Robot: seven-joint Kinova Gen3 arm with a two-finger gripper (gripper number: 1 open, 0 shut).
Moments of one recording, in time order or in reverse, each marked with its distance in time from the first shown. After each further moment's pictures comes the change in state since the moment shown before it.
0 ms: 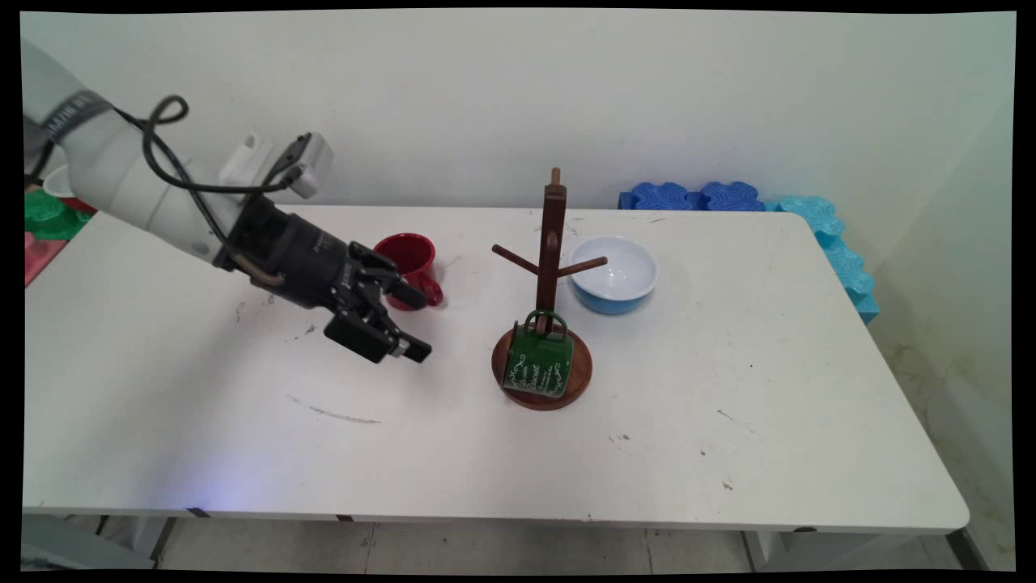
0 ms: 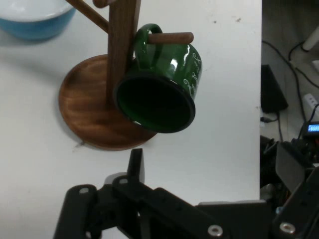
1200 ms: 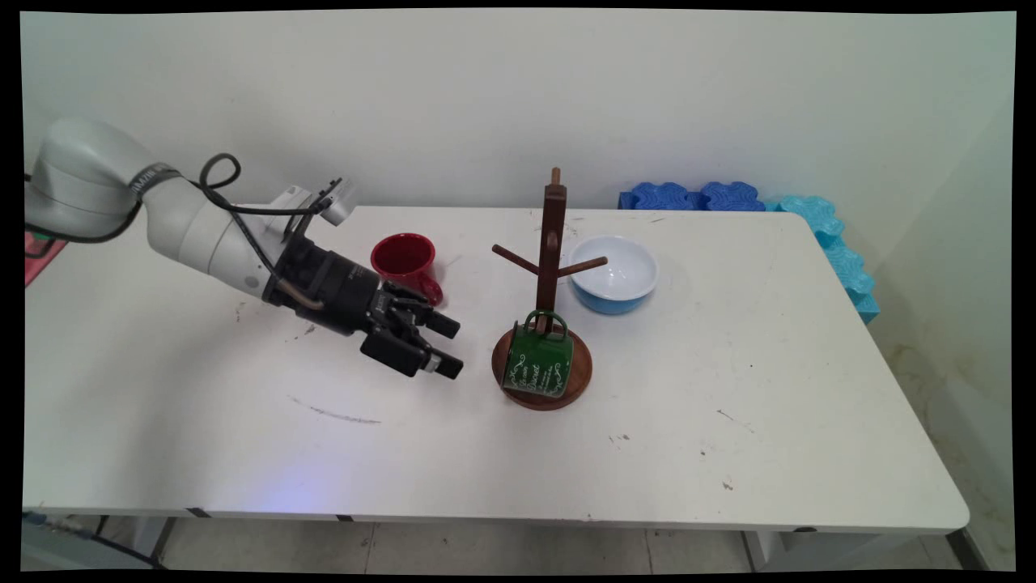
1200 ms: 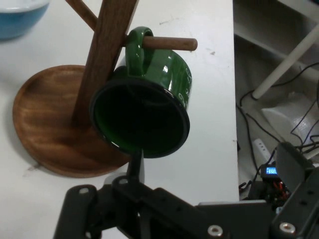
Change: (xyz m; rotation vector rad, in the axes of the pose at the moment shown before) arm -0.044 -0.036 0.054 -0.150 0.122 -0.142
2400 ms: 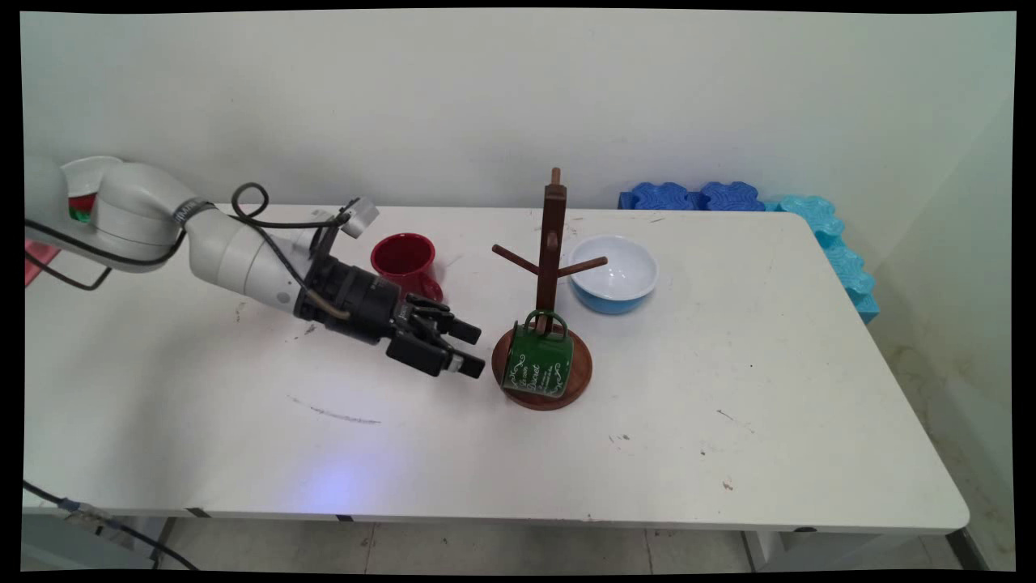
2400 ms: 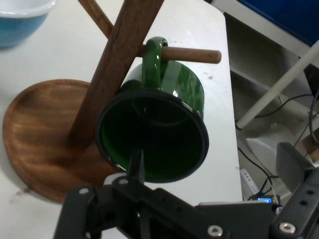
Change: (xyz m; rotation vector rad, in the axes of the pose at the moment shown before) arm -0.023 -0.029 0.031 -0.059 0.088 -0.058
